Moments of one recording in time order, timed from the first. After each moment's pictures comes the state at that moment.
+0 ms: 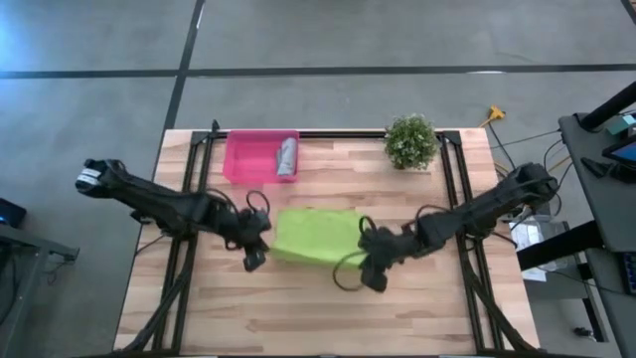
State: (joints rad) left arm -0.29 1.16 0.90 -0.68 0.01 -0.77; right arm 0.40 1.49 1.02 -0.43 0.07 0.89
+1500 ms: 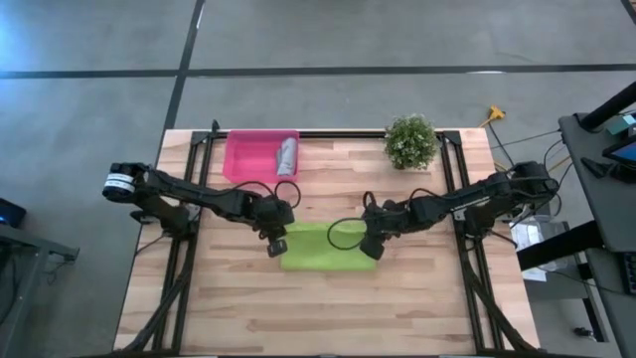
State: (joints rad) left arm -0.06 1.46 0.83 -0.44 -0.01 -0.38; right arm 0.14 1.49 0.78 -0.38 0.13 0.69
